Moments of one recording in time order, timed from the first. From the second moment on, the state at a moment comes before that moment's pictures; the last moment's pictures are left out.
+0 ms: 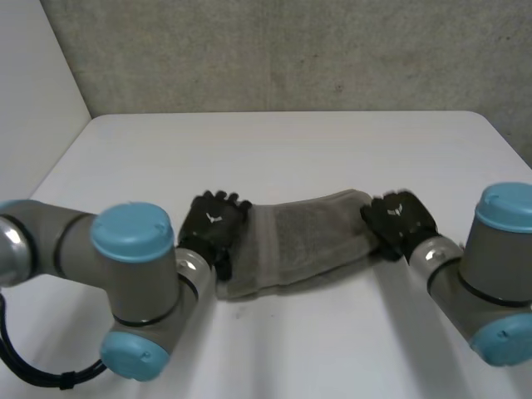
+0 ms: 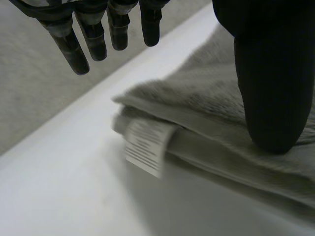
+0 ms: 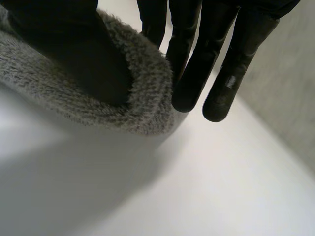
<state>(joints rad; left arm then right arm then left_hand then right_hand) 4.09 -2.14 -1.55 3.42 -1.66 3.44 1.92 -1.12 1.69 -0.28 1.41 2.60 0.18 0.18 0.18 0.18 0.03 0.91 1.14 1.18 1.19 0.96</state>
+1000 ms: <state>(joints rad) 4.01 -2.14 -1.27 3.16 -1.69 3.14 2.04 -1.02 1.36 0.06 1.28 3.27 0.20 0.21 0.21 0.21 0.03 0.21 0.22 0.21 0.23 0.05</state>
